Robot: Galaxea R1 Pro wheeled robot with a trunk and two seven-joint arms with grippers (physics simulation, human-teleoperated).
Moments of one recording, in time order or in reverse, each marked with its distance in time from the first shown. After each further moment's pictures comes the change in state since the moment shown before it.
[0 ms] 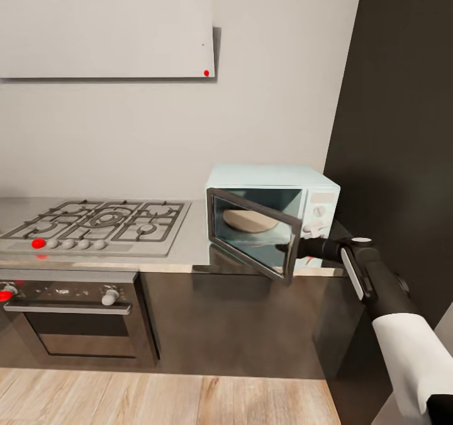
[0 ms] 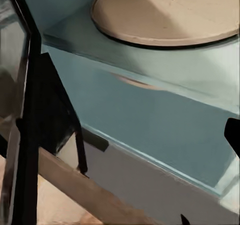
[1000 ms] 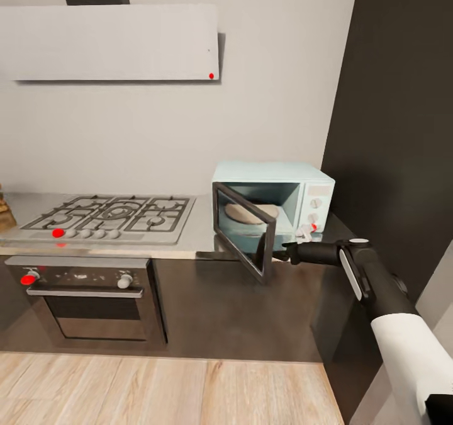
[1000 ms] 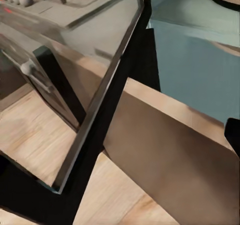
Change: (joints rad) left arm 0.000 0.000 0.005 -0.002 -0.001 -0.001 0.000; right arm 0.001 0.004 0.006 0.014 0.002 0.009 0.253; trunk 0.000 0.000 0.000
